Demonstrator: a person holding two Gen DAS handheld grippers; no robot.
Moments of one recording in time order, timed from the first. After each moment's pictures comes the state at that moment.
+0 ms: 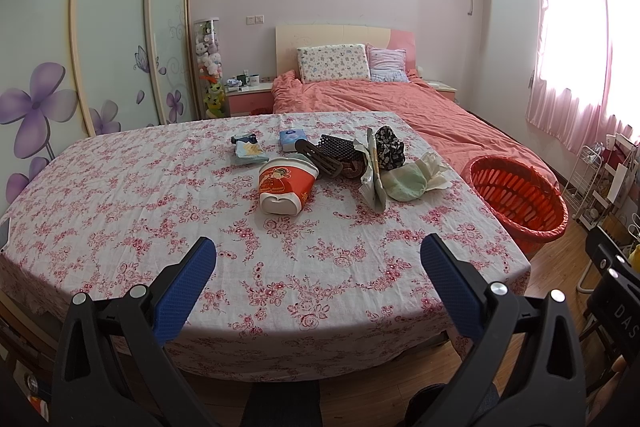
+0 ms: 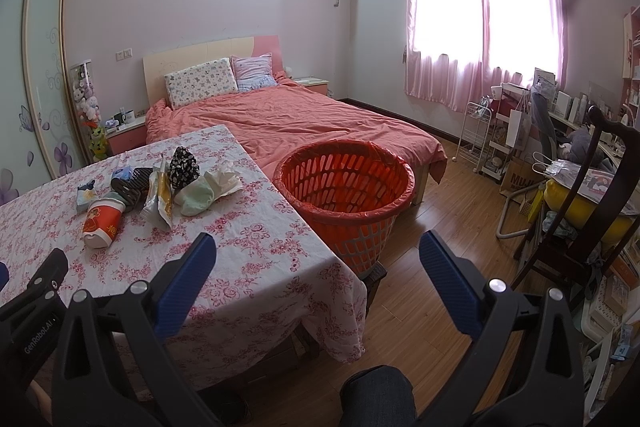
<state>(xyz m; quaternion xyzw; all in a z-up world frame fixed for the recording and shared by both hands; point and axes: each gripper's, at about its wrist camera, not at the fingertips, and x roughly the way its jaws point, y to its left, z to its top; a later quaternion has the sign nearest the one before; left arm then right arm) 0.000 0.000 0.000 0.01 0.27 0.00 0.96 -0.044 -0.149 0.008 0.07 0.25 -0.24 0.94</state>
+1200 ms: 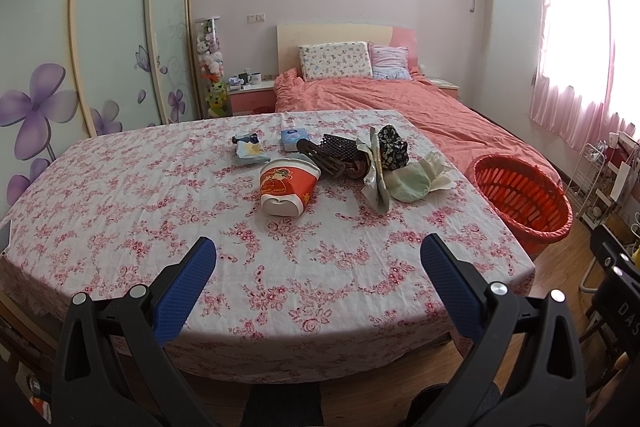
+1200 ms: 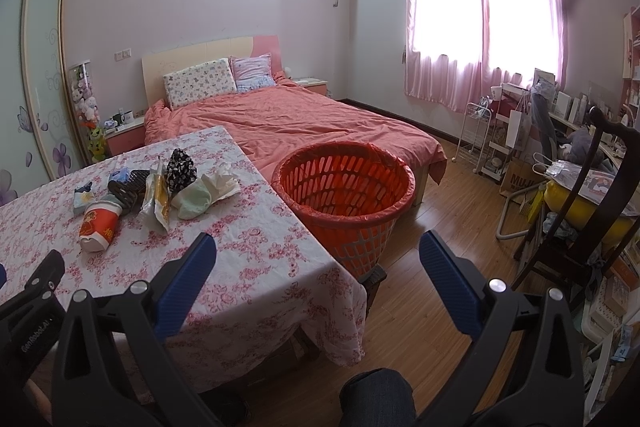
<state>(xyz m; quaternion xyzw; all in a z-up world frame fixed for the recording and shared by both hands) 0.008 0.008 -0.002 0.00 0.28 0.01 0.96 -0.039 -0.152 0.009 0.06 0.24 -0.24 0.94</state>
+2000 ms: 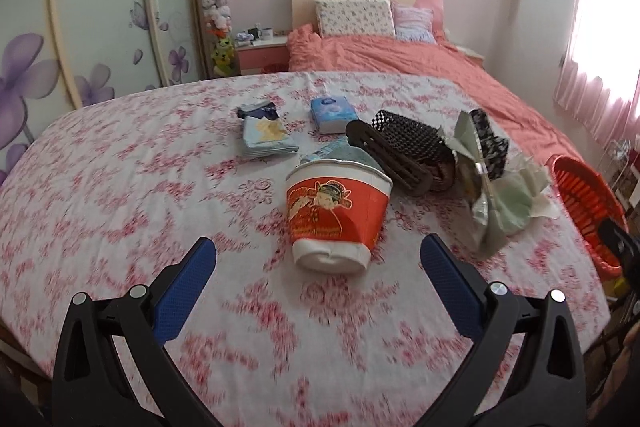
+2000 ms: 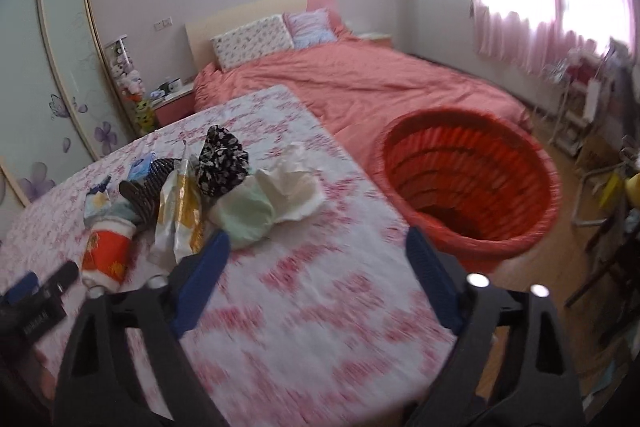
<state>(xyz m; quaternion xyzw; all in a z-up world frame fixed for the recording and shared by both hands) 0.161 0.055 -0.049 0.00 0.36 0.02 0.93 0.153 -0.163 -0.054 0.12 0.32 -0.11 0.93</state>
